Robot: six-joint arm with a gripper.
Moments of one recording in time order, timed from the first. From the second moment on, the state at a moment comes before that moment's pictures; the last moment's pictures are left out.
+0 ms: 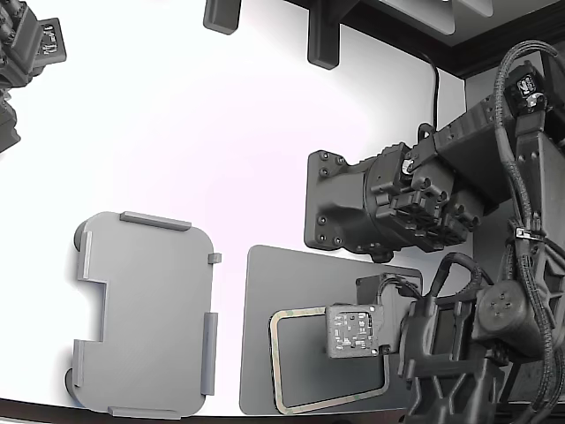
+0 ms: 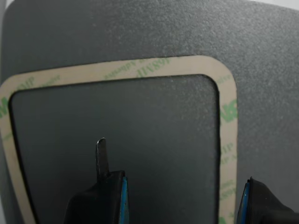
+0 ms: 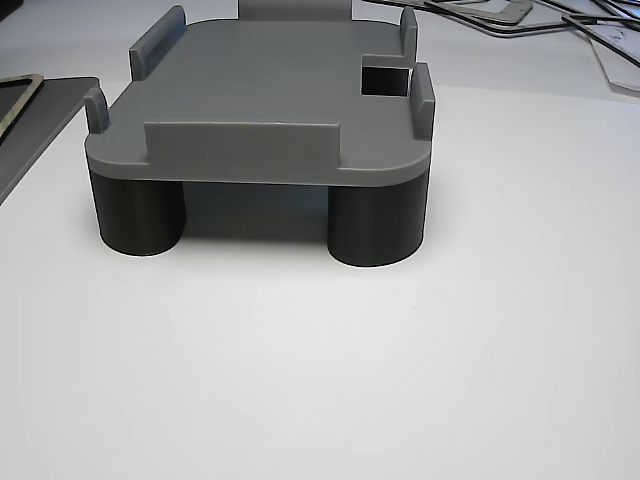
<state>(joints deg) 69.6 112.7 117.3 82.4 10.8 69.1</state>
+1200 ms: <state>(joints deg) 66.3 109.9 129.8 73.0 9.1 62.4</state>
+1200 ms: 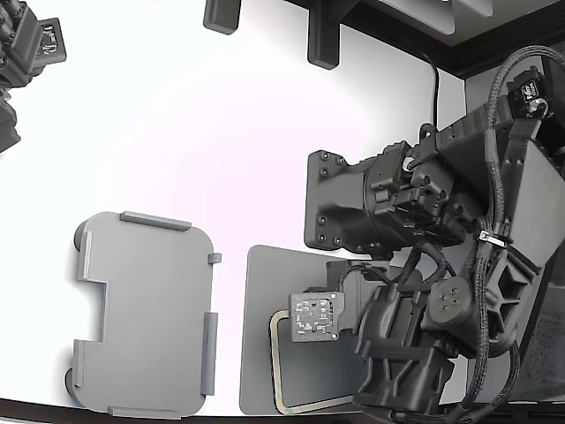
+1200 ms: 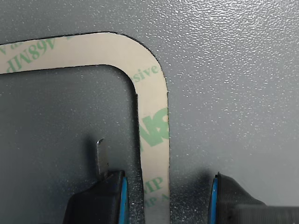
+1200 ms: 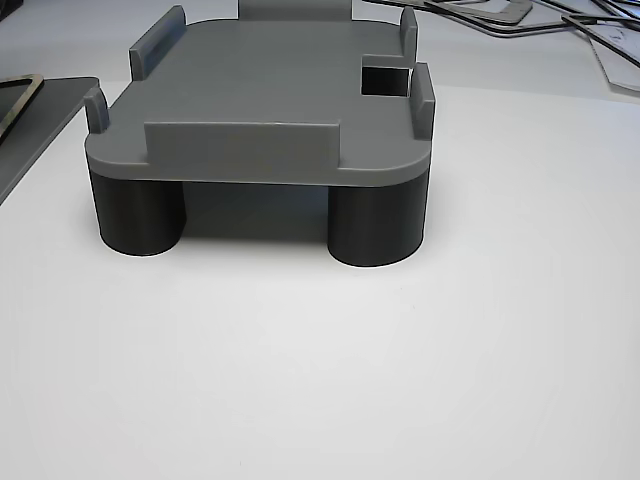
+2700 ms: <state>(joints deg) 52.4 91.6 79.4 94.3 20.0 109.9</state>
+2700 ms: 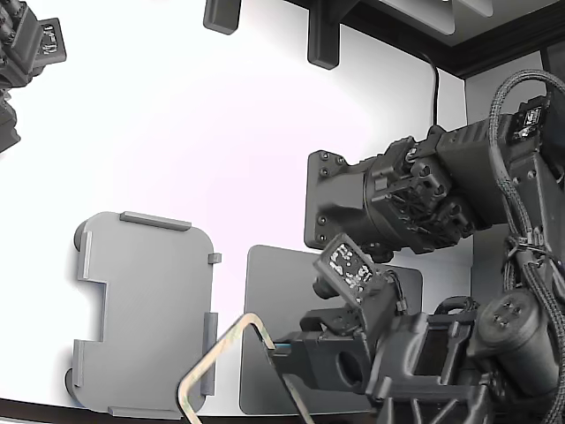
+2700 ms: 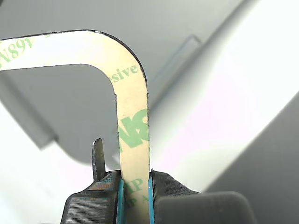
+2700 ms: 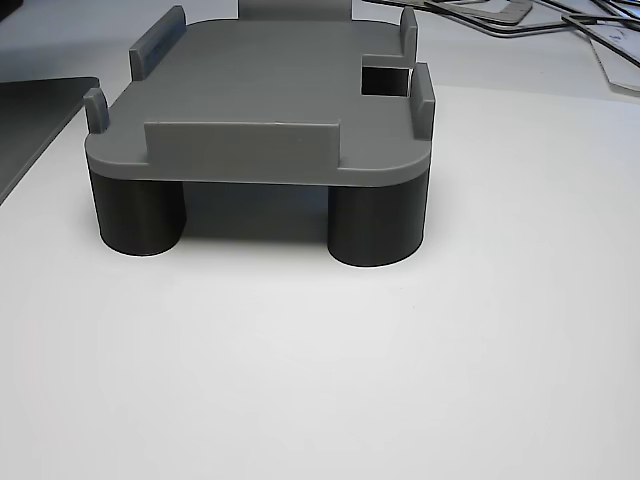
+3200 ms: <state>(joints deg) 38.2 80.8 72.2 94.3 17.1 128.1</state>
